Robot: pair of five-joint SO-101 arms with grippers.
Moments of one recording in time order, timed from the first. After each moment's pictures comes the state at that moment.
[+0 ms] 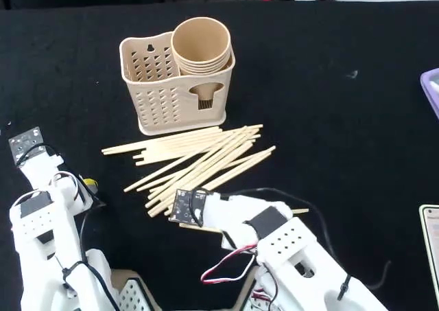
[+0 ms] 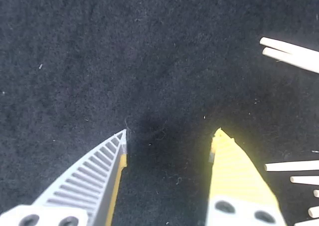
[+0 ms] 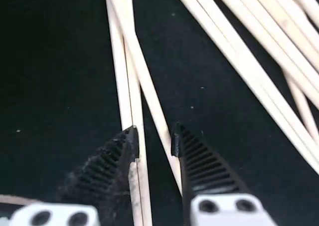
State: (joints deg) left arm -33.7 -47.2 73.2 45.8 -3.6; right arm -33.8 -54.6 81.9 56.7 44.7
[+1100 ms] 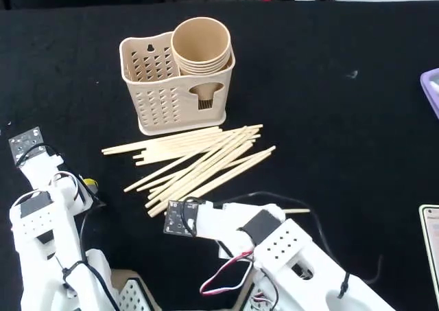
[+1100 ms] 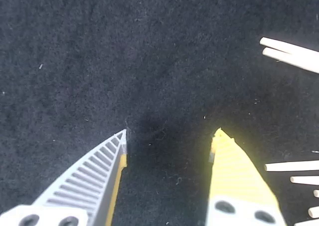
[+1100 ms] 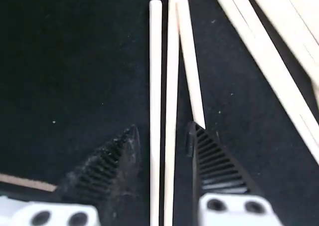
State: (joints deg) left arm -33.7 -47.2 73.2 45.8 -3.6; right arm -40.0 -55.2 79.8 62.3 42.0
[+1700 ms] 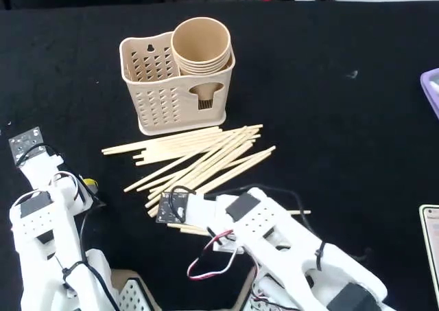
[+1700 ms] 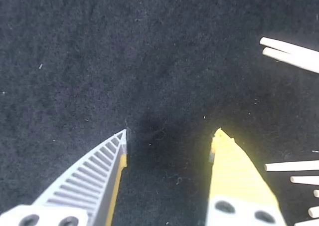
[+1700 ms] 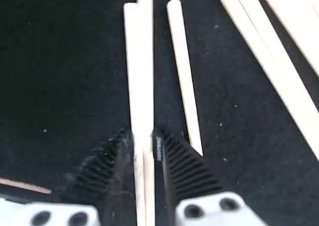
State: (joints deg) left arm -33.7 -47.2 73.2 45.8 -3.6; right arm -39.9 -34.1 72.1 56.3 41.9
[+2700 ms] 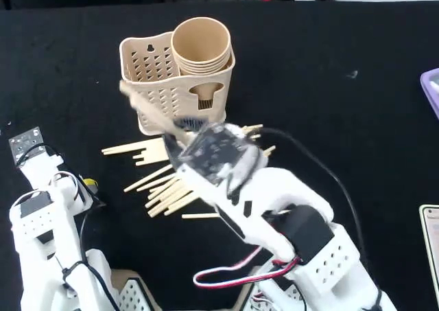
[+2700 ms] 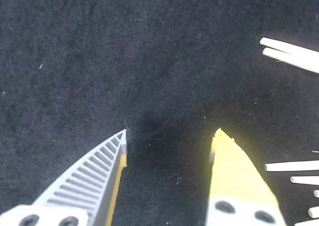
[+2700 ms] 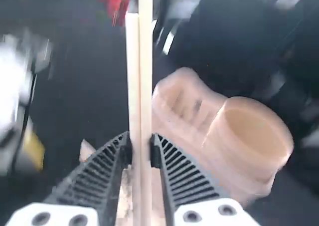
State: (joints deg) left arm -33.7 -47.2 73.2 45.8 -3.6; right arm -40.0 -60.3 39.8 41.1 15.4
